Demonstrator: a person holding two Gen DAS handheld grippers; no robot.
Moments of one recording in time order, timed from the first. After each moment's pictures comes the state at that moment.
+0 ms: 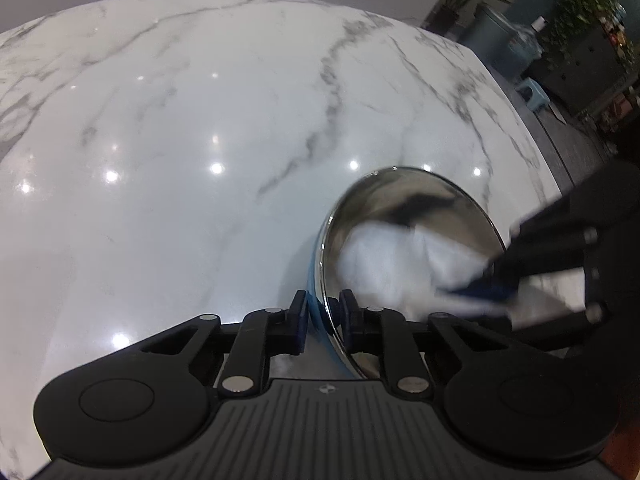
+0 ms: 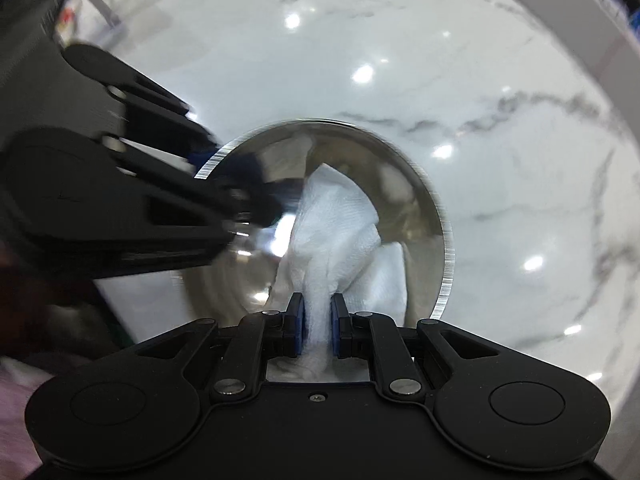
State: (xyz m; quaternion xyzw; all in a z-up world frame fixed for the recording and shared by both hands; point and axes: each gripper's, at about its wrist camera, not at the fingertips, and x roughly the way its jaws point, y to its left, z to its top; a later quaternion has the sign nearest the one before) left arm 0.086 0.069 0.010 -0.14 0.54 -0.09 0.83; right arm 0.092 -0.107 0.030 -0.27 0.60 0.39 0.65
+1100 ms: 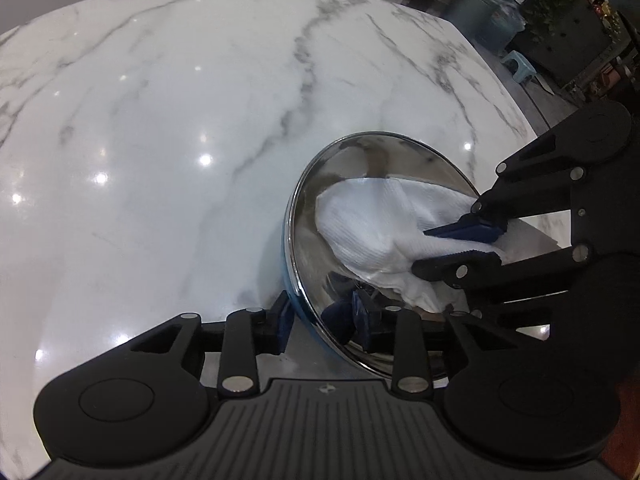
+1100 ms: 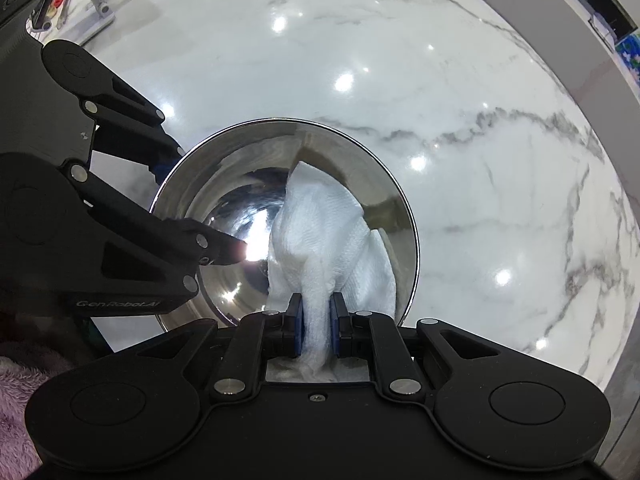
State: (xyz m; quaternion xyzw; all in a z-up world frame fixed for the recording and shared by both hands) left arm 0.082 0.060 0.008 -0.11 0.56 -0.12 0.81; right arm 0.082 -0.105 0.025 -0.37 0.54 0.36 0.67
